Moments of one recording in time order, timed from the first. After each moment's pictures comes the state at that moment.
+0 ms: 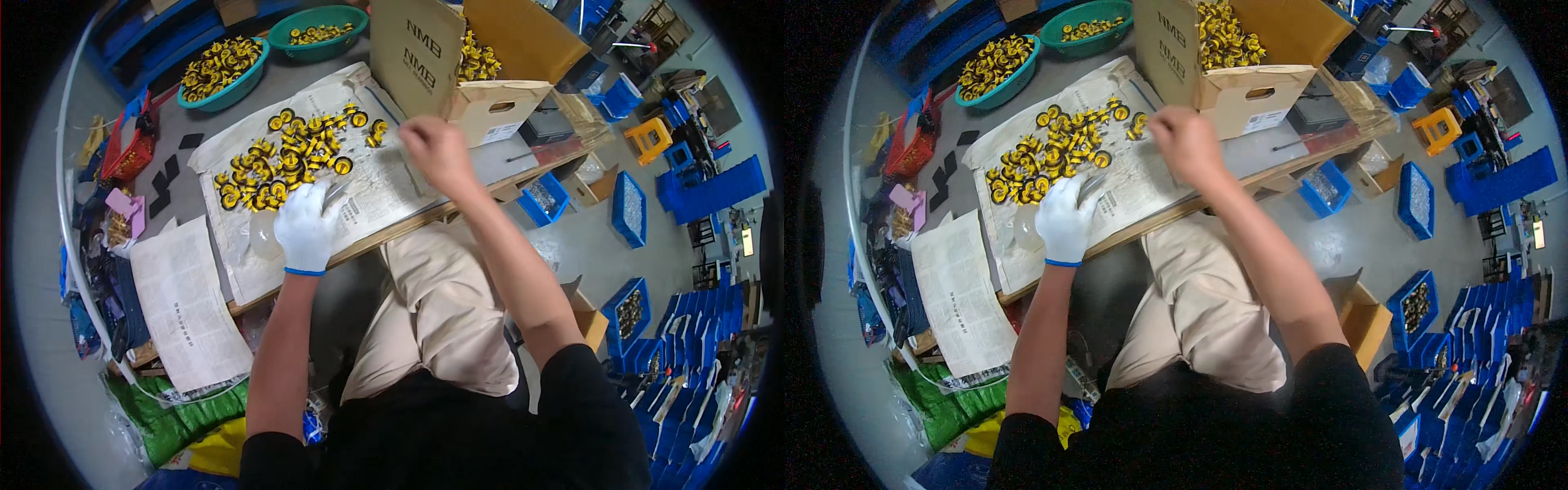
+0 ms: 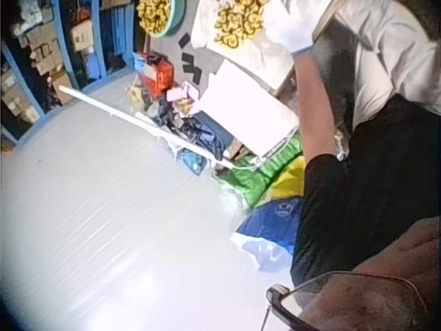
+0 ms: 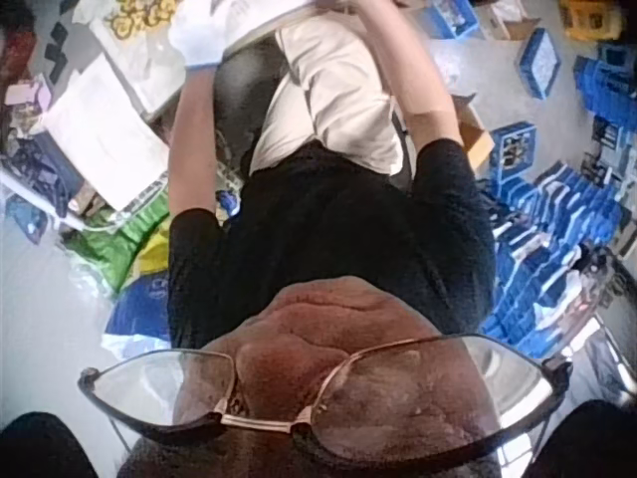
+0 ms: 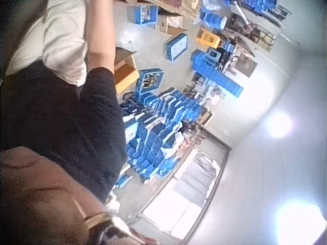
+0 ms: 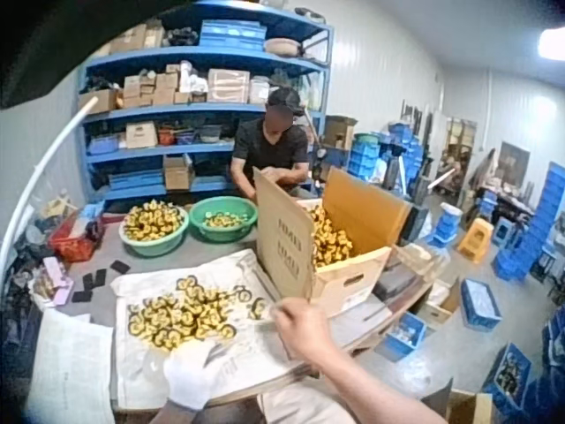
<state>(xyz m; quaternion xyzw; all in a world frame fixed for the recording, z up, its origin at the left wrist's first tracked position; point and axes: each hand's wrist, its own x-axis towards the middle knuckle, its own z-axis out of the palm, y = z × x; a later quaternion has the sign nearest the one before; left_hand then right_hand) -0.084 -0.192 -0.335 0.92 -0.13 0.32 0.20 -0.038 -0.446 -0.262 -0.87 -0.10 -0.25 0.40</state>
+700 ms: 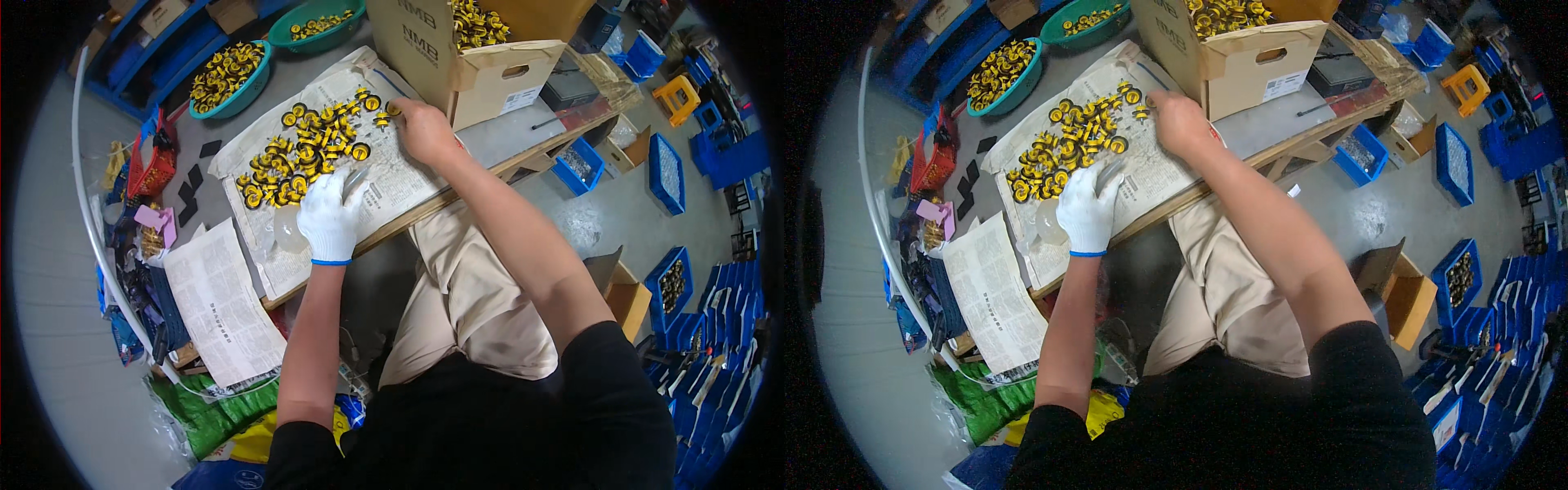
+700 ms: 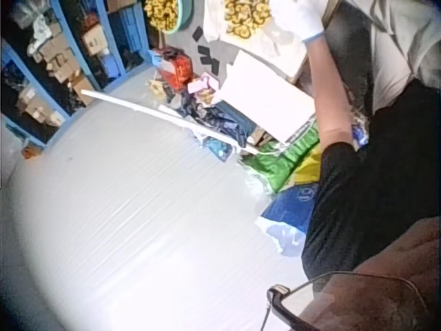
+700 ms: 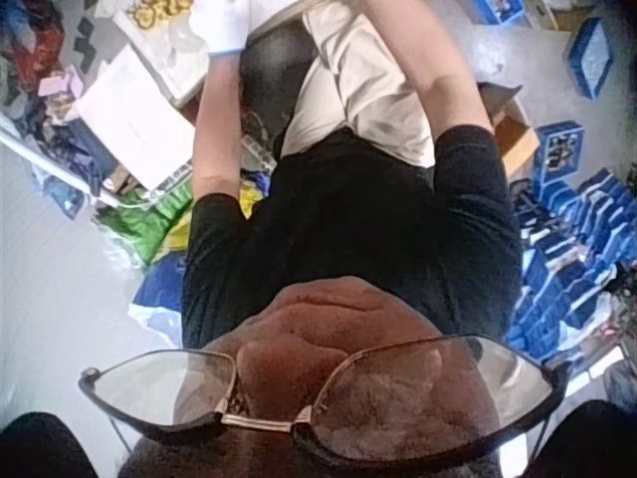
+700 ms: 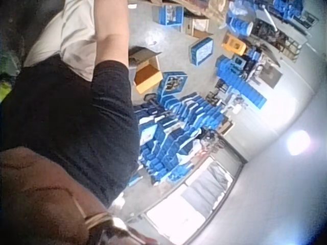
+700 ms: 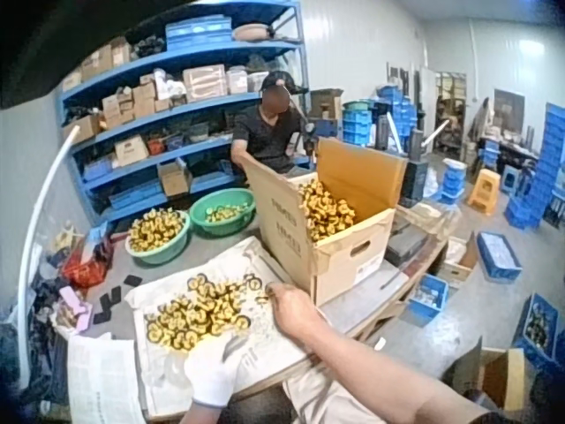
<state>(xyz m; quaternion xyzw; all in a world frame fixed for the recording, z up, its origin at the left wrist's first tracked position) -0.085 -0.200 -0.322 0.91 -0.16 0.33 0.19 0.014 -0.422 -0.336 -0.90 -0.08 -0.28 0.32</state>
